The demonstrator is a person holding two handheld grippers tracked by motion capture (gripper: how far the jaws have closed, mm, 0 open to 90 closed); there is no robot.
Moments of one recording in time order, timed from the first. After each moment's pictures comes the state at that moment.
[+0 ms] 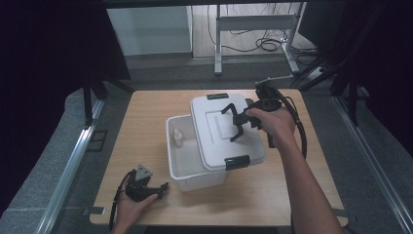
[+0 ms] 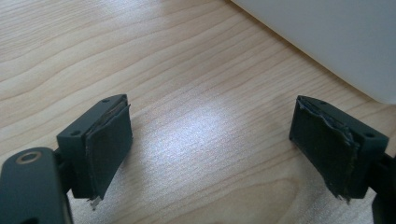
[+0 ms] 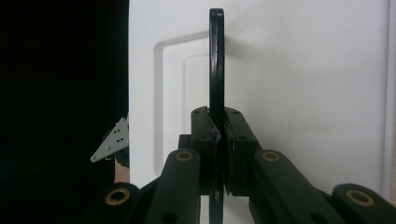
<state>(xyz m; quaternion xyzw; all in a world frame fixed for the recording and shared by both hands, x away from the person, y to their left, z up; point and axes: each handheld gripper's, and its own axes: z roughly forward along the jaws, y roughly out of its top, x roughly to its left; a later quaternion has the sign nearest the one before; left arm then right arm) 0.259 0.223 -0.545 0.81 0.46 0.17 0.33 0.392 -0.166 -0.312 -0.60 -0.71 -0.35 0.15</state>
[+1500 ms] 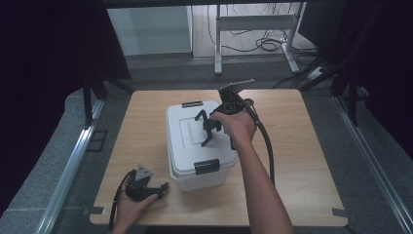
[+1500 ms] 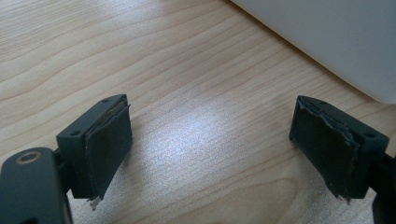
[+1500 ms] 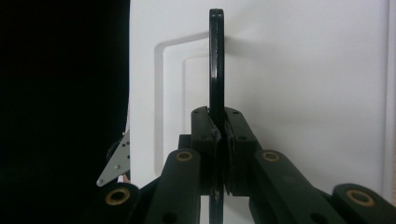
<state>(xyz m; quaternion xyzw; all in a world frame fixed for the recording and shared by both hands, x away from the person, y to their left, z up) 0.260 0.223 -0.545 0.81 0.46 0.17 0.33 0.398 -0.078 -0.331 -0.61 -0.71 -0.31 0.16</state>
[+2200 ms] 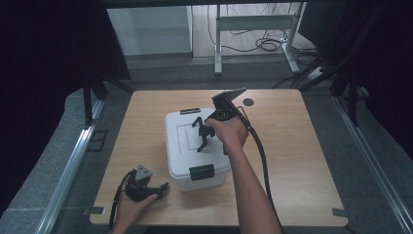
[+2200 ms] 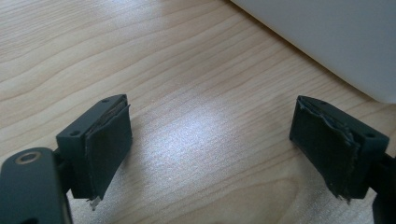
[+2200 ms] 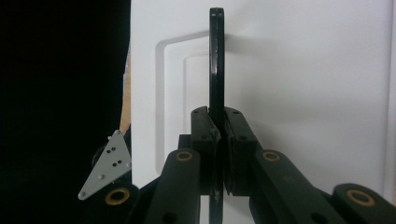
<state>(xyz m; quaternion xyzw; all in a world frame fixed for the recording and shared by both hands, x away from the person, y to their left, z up) 0.260 0.223 -0.545 0.81 0.46 0.17 0.33 0.400 -0.063 -0.359 -0.62 -0.71 -0.29 0.16</state>
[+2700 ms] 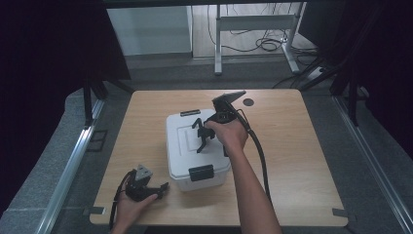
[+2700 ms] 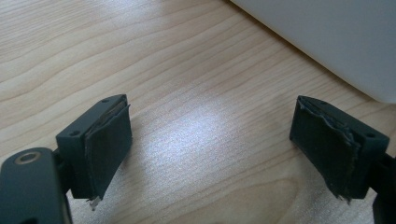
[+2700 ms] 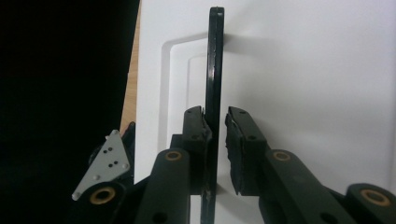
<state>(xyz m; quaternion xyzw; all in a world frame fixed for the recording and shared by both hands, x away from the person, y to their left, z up) 0.260 0.224 -0.545 0.81 0.46 0.17 0.33 0.402 -0.064 -0.370 -0.61 -0.71 -0.30 0.17</state>
